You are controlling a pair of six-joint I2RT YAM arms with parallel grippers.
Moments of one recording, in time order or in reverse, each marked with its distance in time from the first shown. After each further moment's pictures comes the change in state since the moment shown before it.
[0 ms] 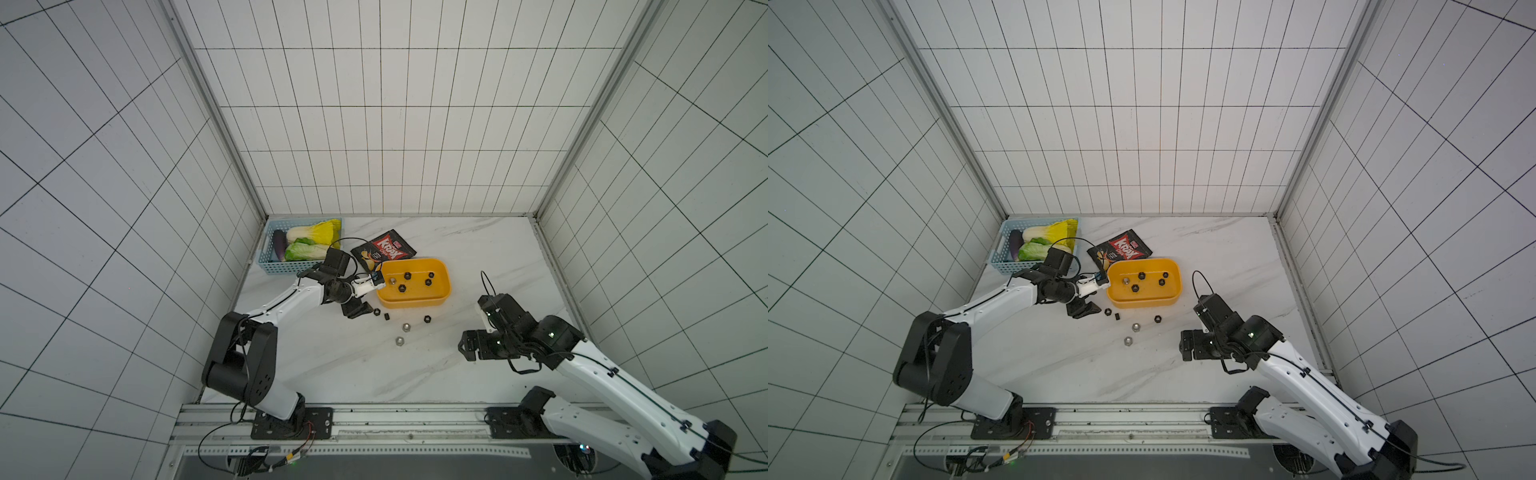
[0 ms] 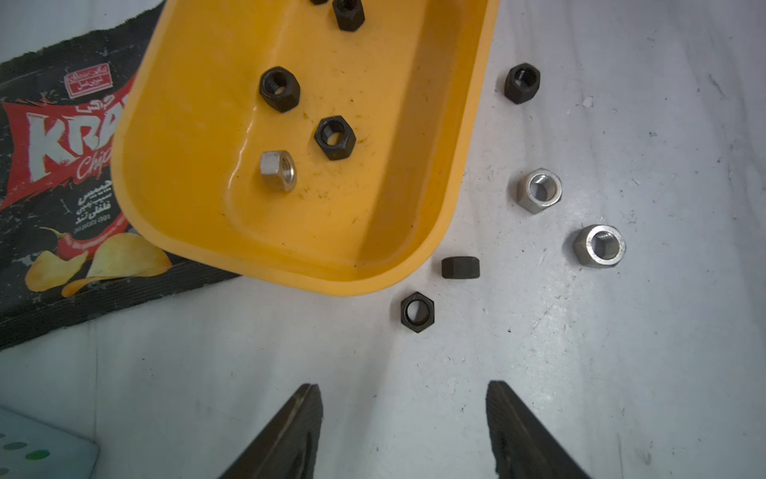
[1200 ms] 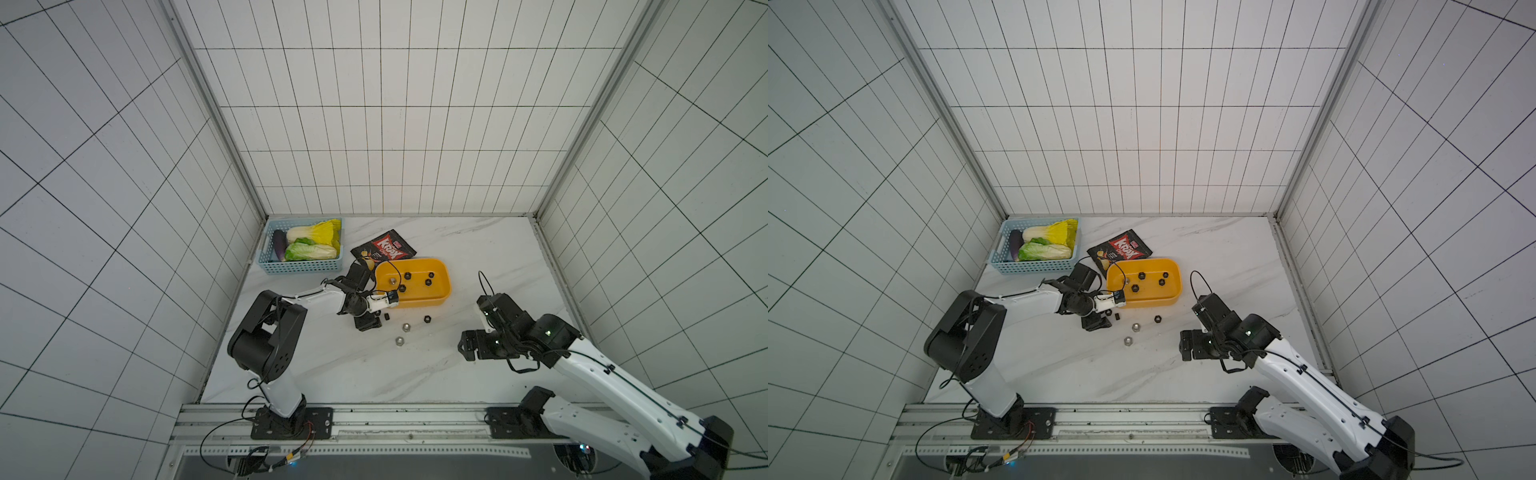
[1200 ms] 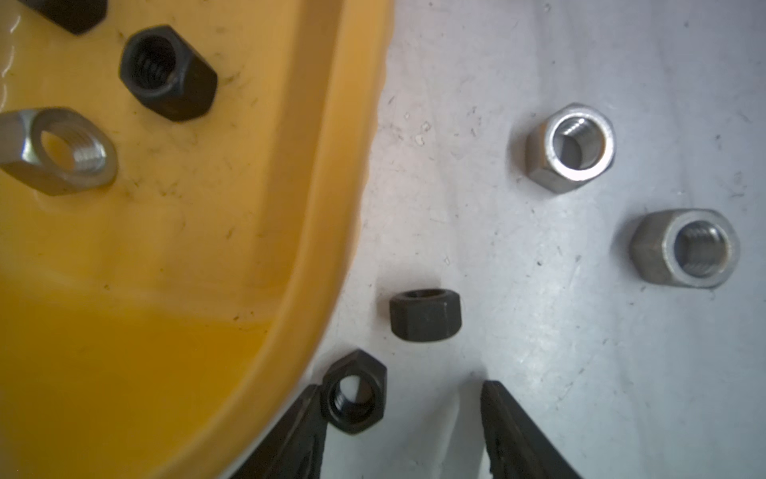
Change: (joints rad) left arm -0.138 0.184 -0.046 0.158 -0.116 -0.037; right arm 0.000 0.021 0.000 0.000 0.007 0.000
